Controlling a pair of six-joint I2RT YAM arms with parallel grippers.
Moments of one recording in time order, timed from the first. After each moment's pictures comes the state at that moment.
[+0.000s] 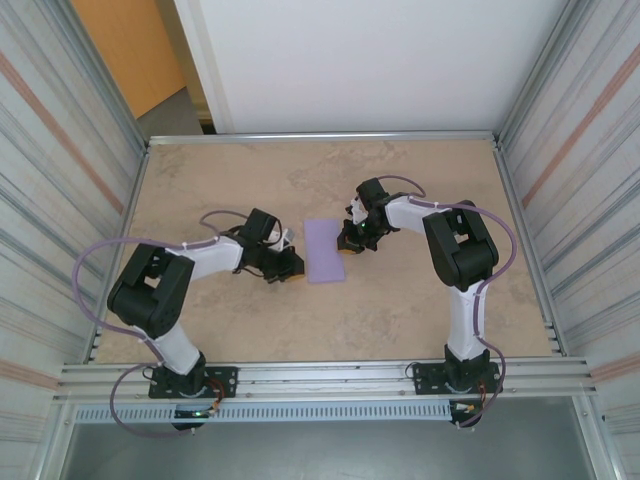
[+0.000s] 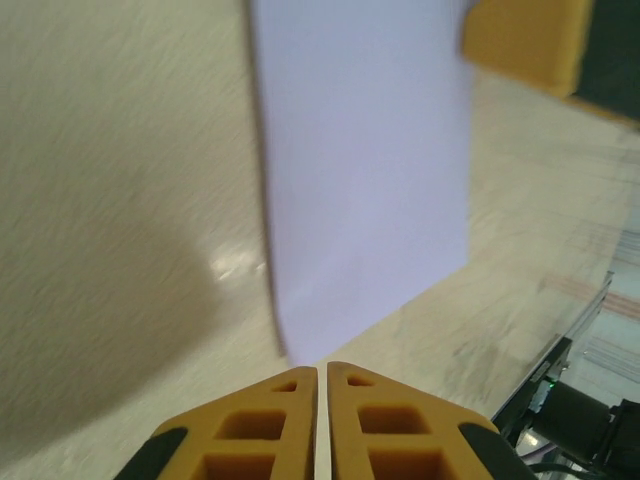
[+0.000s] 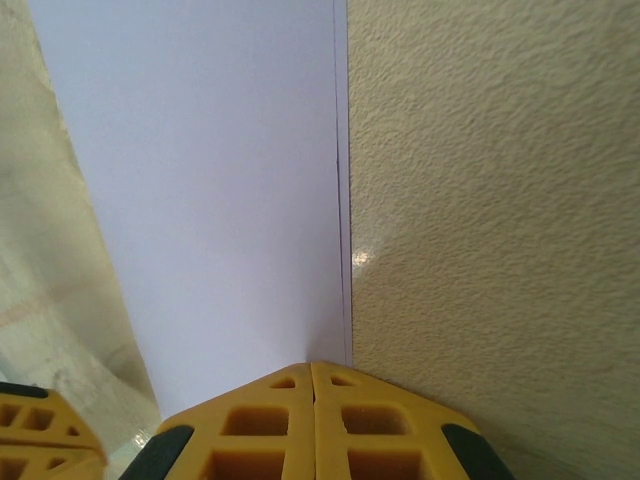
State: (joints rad) left arm -0.49 1.69 0.85 -0.24 0.62 -0.66; right arm 0.44 2.08 1.30 -0.52 -0.55 0.49
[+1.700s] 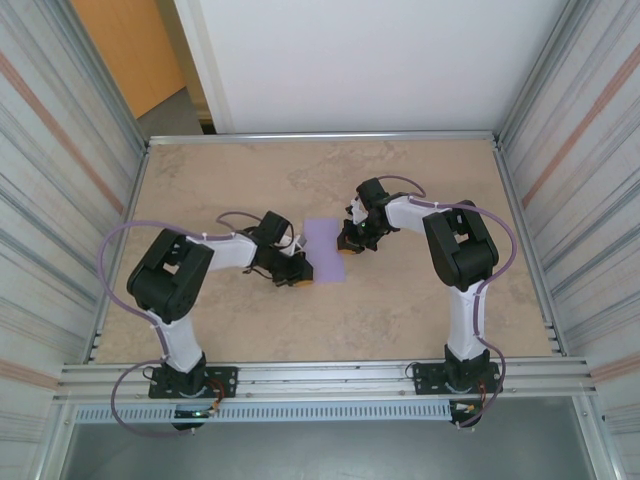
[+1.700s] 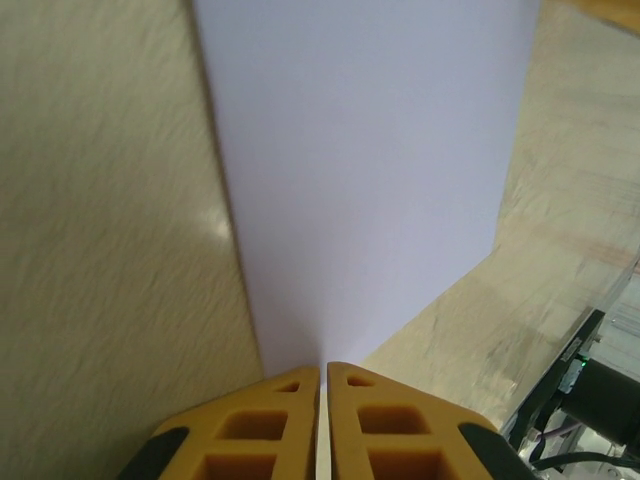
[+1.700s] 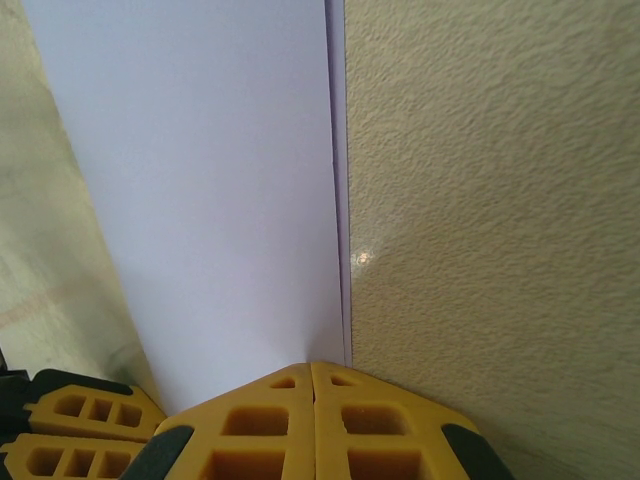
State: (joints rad) left arm -0.54 1.81 0.90 -0.27 0.64 -0.61; right arm 0.44 2.08 1.30 -0.52 -0.55 0.49
